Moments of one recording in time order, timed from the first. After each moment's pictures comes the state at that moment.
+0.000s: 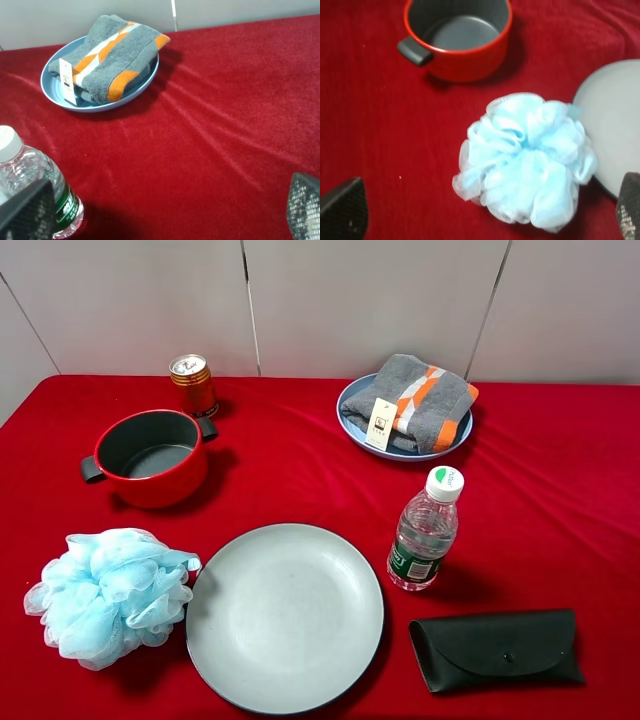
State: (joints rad) left arm -0.13 0.01 -0.49 -0.04 1.07 0.11; right arm -0.02 -0.01 -0.50 0.11 1.02 0.01
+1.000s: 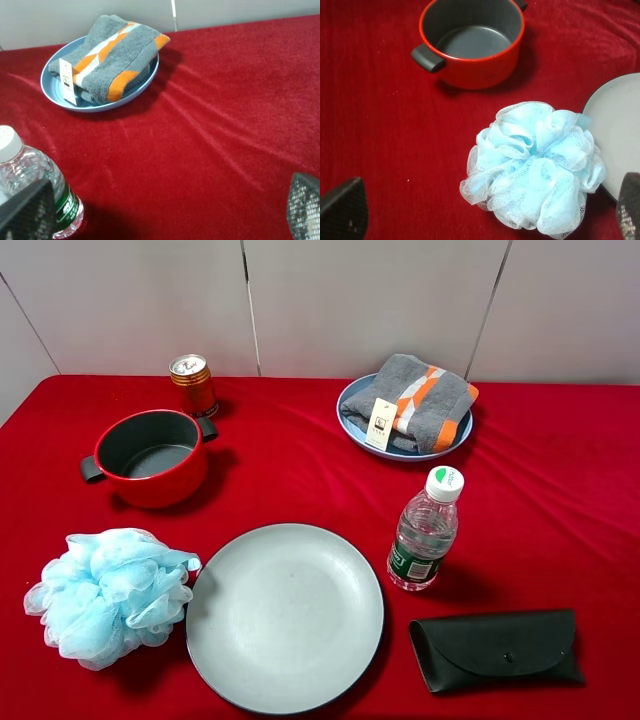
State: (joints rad) left arm -0.09 0.00 -0.49 -0.05 1.07 0.12; right arm -0.02 -0.01 -0.50 0.11 1.02 0.01
